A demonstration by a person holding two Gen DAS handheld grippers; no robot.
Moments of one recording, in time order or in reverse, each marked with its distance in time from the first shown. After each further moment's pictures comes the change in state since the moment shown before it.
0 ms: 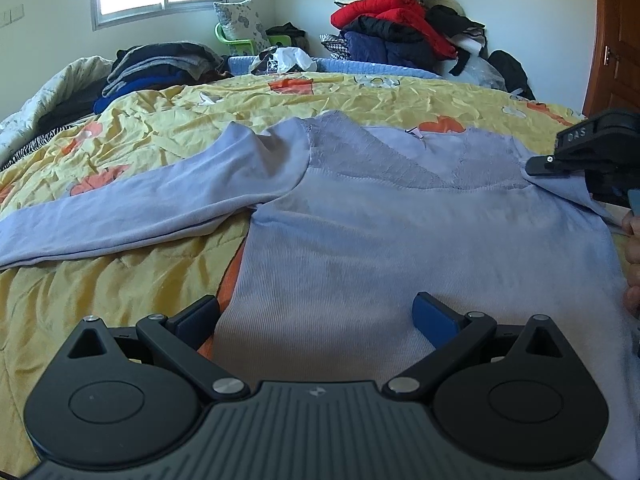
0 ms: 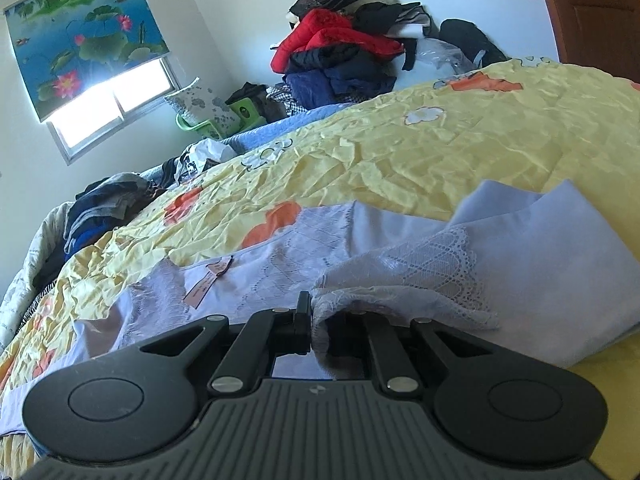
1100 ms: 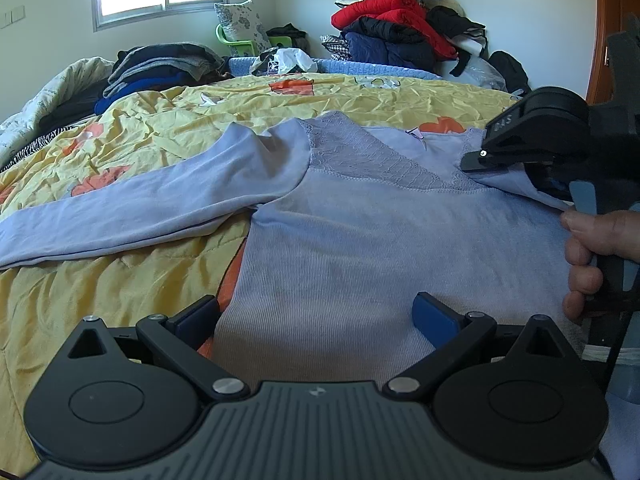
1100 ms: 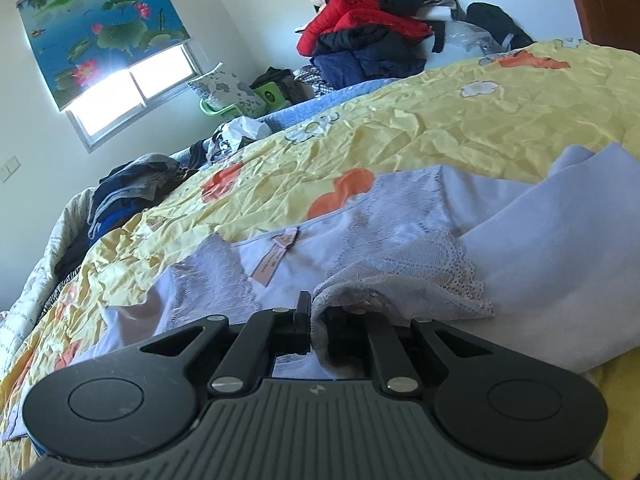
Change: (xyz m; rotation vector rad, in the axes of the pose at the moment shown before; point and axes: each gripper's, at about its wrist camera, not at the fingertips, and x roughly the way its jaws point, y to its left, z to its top) left arm 0.000 0.000 0.000 0.001 -0.002 0.001; right arm 0.023 0.050 -0.016 -0.001 0.045 0.077
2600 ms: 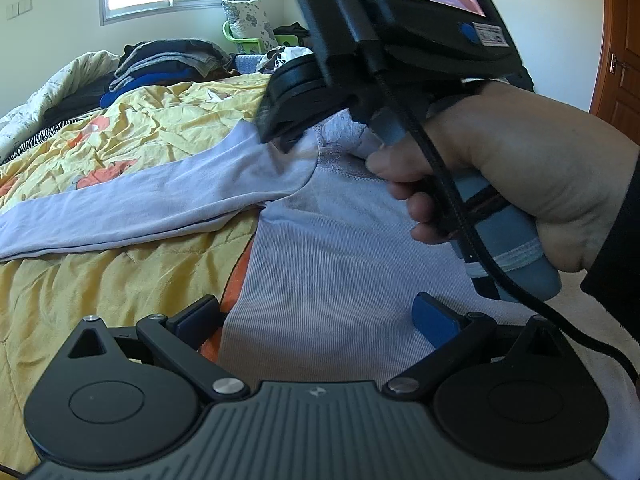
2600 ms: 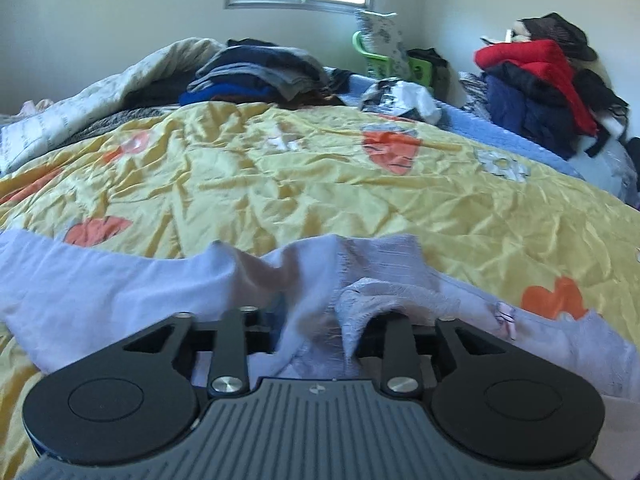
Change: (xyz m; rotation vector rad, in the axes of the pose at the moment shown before) left arm 0.000 0.003 -0.001 -0.025 -0.003 0.007; right arm 0.071 0.160 -0.007 -0.649 0.161 0.115
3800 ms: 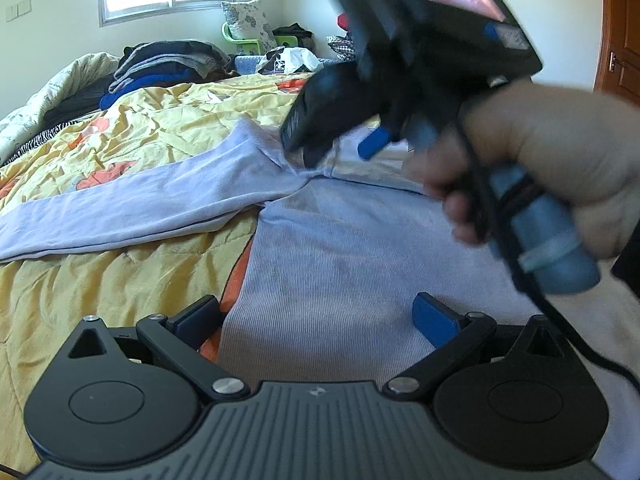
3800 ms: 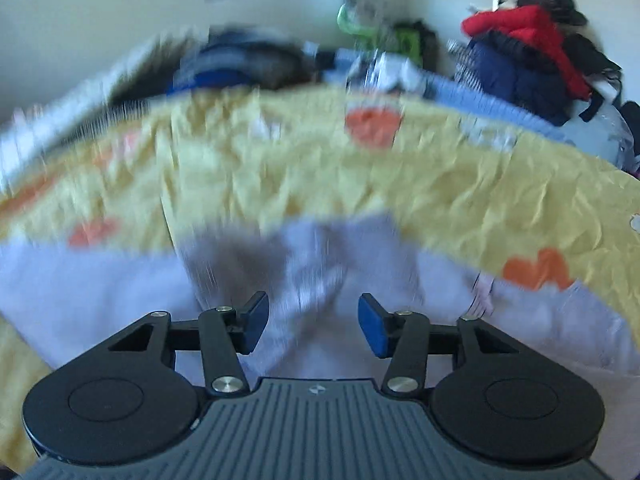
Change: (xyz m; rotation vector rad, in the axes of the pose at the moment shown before) left arm -0.001 0.000 0.000 0.002 -0.001 0.000; right arm 0.000 -0.016 0.000 0.056 0.102 -0.019
